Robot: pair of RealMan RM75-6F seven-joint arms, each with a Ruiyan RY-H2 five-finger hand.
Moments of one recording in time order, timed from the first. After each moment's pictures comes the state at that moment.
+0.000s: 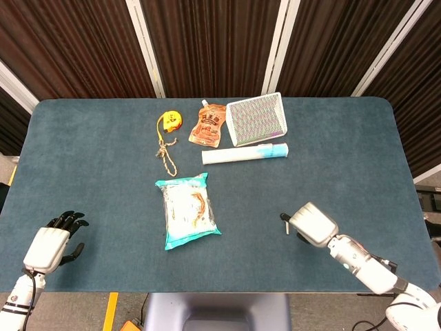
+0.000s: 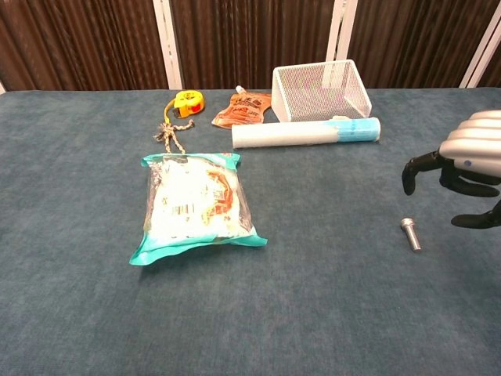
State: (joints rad) left arm -0.22 -1.25 0.02 -1.43 1.57 1.36 0.06; right arm 0.56 -1.16 0.00 -1.60 -1.68 0.94 -0.27
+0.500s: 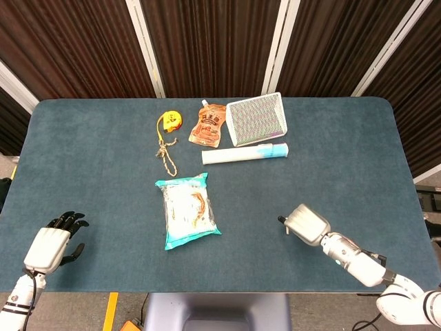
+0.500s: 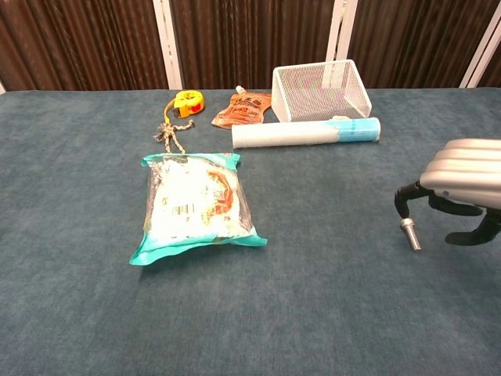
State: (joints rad) left arm -0.22 -1.25 0.02 -1.43 1.57 1.36 0.07; right arm 0.62 -1.23 -0.03 -1.51 -1.65 0.85 -0.35
